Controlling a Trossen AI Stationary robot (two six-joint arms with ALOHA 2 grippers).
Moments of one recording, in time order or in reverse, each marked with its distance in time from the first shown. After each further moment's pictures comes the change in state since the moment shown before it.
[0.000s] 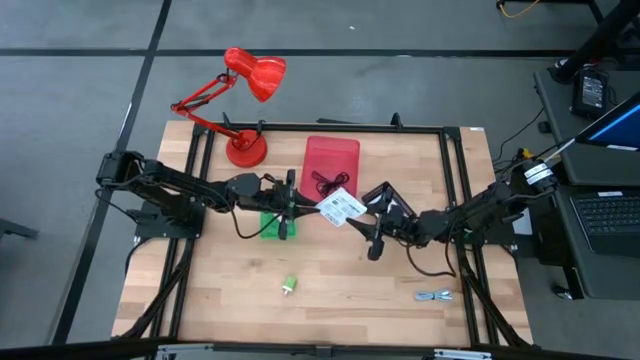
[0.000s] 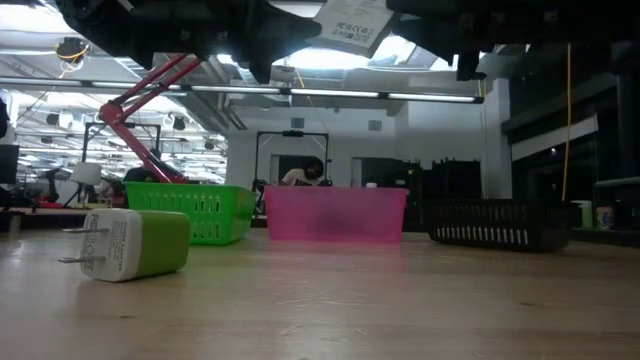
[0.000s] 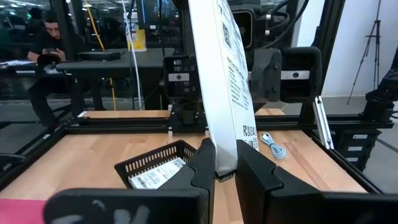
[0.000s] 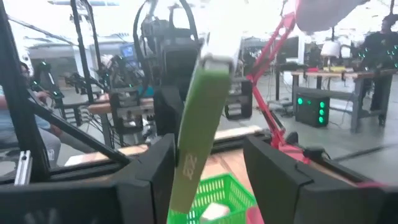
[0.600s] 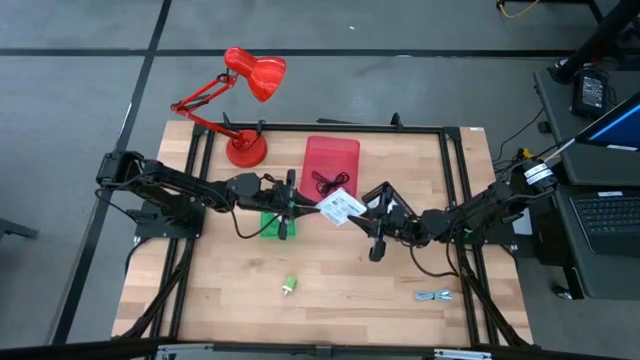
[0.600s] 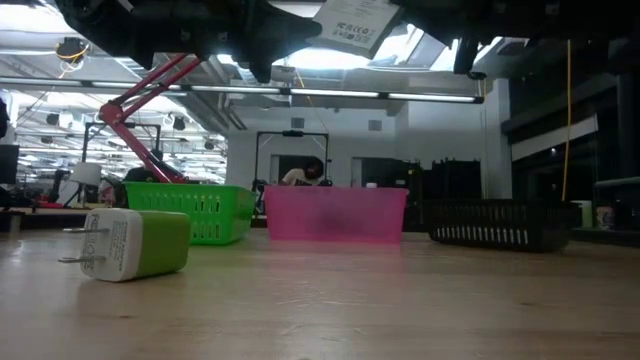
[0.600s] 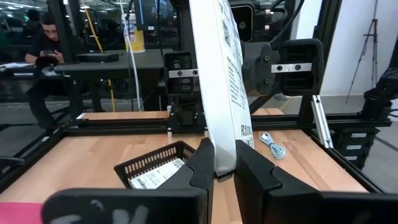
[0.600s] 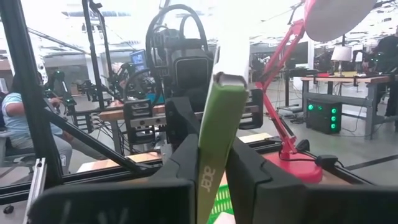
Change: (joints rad) left arm 0.000 0.000 0.000 -0.001 0.008 0.010; right arm 0.000 0.000 0.002 0.042 -0.042 -0.012
